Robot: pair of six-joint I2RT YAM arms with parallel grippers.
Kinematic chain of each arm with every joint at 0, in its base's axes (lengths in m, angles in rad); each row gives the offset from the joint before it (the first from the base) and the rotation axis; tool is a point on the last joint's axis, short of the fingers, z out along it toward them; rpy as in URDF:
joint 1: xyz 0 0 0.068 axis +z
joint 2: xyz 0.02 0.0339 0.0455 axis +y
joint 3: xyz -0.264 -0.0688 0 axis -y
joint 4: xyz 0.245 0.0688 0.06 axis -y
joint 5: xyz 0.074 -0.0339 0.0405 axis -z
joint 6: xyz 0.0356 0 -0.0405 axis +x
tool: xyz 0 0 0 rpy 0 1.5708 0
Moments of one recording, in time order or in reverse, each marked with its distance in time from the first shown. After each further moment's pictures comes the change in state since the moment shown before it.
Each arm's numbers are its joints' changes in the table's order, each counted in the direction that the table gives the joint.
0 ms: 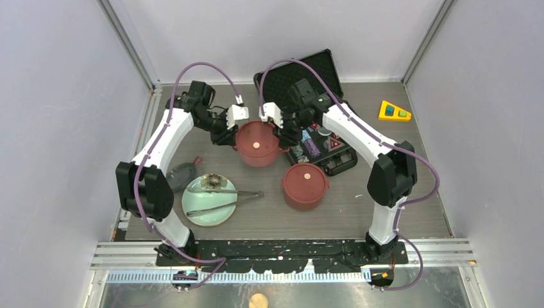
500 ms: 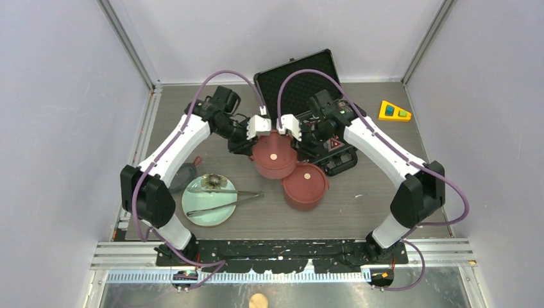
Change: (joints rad) left arm -0.211 -0.039 0.004 -0.013 -0.076 -0.097; right arm -0.035 -0.256 -0.258 -0.057 0.026 -0.005
